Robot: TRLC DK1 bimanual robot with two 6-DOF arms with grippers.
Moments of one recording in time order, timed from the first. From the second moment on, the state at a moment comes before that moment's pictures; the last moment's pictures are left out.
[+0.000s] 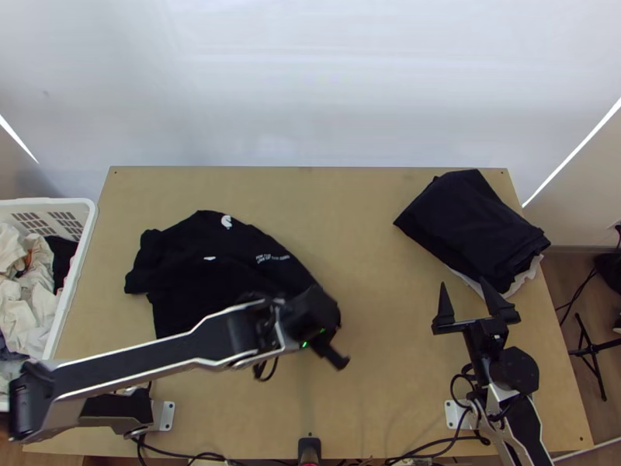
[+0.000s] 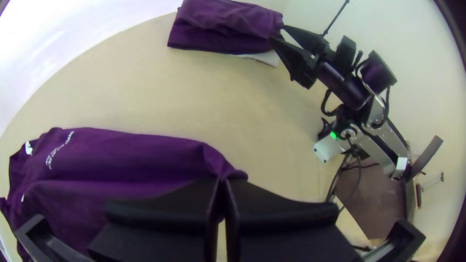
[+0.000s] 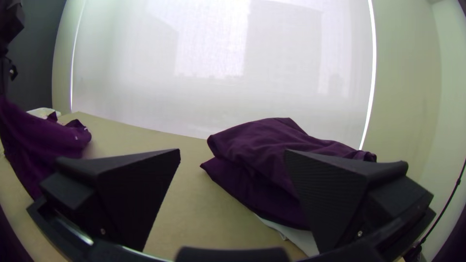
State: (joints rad) left arm -1.21 1.50 1.37 -0.67 -0.09 -0.45; right arm 0.32 0.00 0.00 0.04 0.21 -0.09
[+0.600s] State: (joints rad) left arm -1.24 1.42 1.25 -0.54 -0.01 -0.49; right arm 0.32 0.00 0.00 0.04 0.21 -0.09
